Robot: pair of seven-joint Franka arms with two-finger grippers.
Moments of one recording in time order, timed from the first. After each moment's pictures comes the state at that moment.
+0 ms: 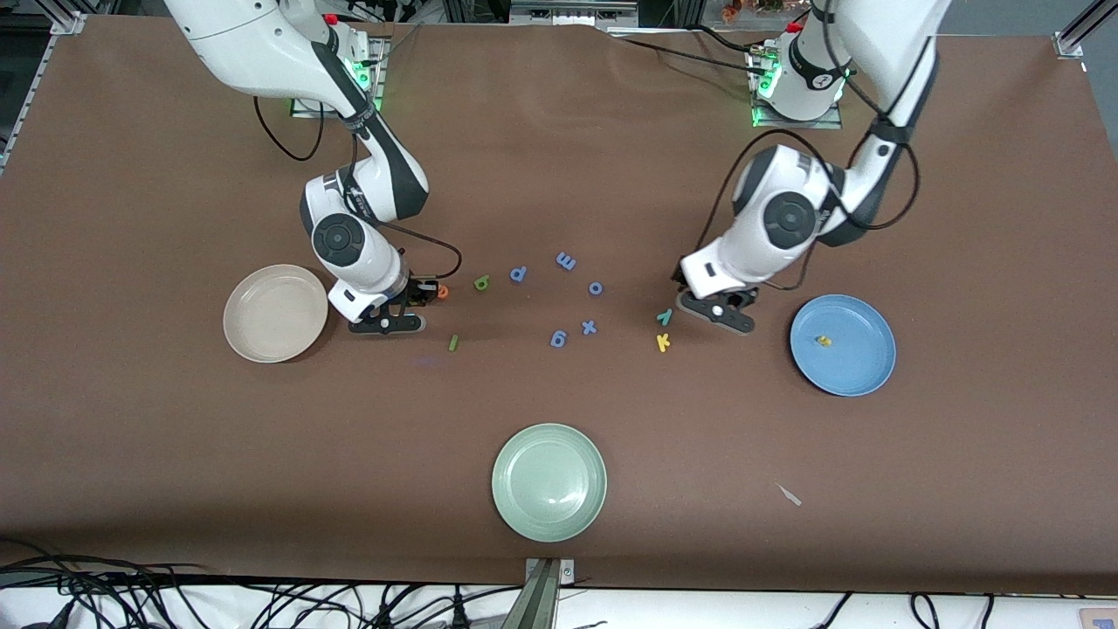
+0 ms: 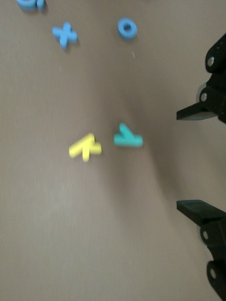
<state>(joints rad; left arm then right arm) -0.34 0.40 -0.15 -2.08 -0.11 2.44 -0.06 0.36 0.51 0.07 -2.06 0.02 2.50 0.33</state>
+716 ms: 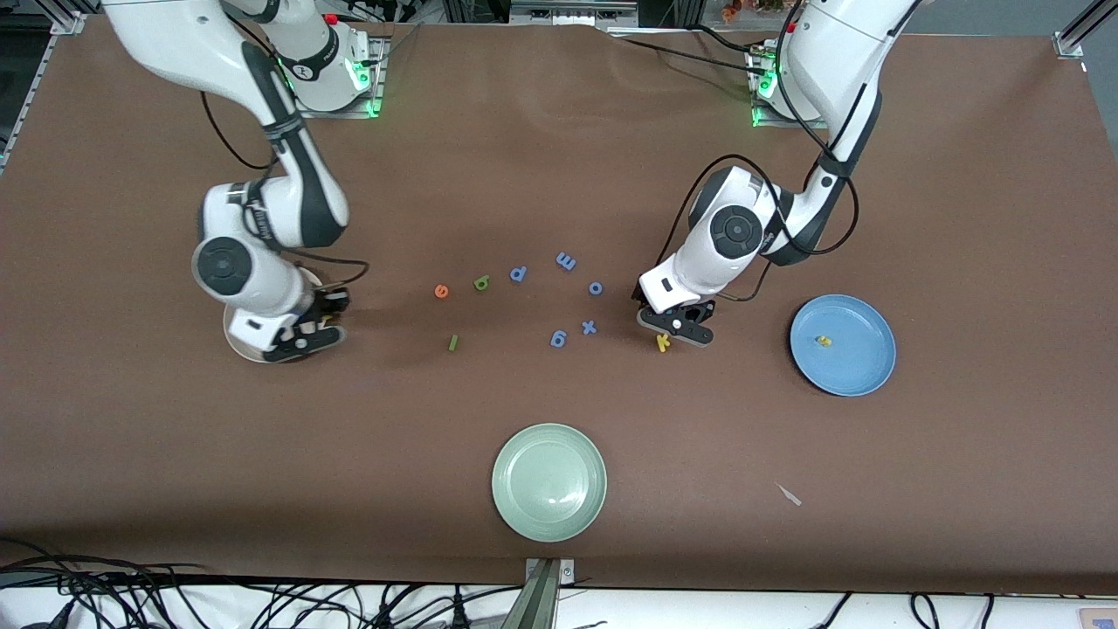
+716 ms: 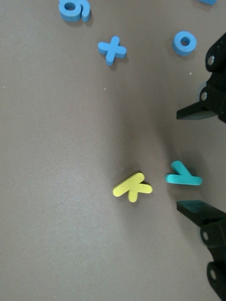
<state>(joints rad) -0.39 0.55 -0.14 -1.97 -0.11 2.56 -0.11 0.34 0.44 -0.21 -2.00 0.02 2.29 -0.25</state>
